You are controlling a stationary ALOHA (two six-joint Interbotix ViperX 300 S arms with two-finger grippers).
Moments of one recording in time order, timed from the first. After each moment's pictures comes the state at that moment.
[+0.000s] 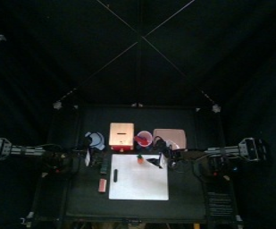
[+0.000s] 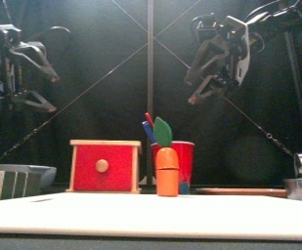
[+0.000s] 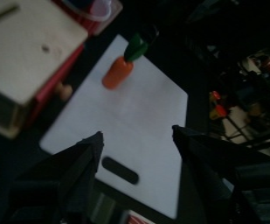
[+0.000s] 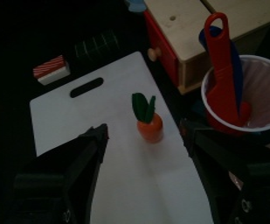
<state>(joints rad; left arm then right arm) 0.05 -0.82 1.24 -0.68 0.04 -0.04 -0.01 -0.38 0.77 -0.57 0.20 0.91</state>
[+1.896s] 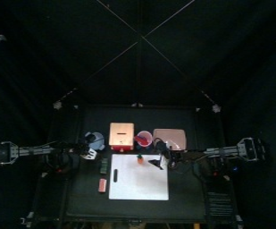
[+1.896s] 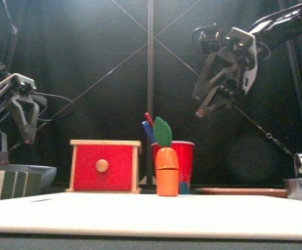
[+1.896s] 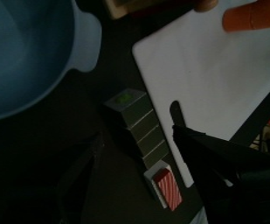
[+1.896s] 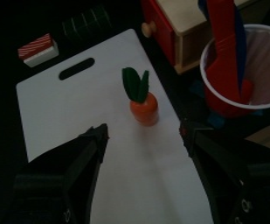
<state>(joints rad) 0.27 -0.61 1.20 -0.43 0.44 -0.55 -0.02 -0.36 0.82 -0.56 0.20 0.91</state>
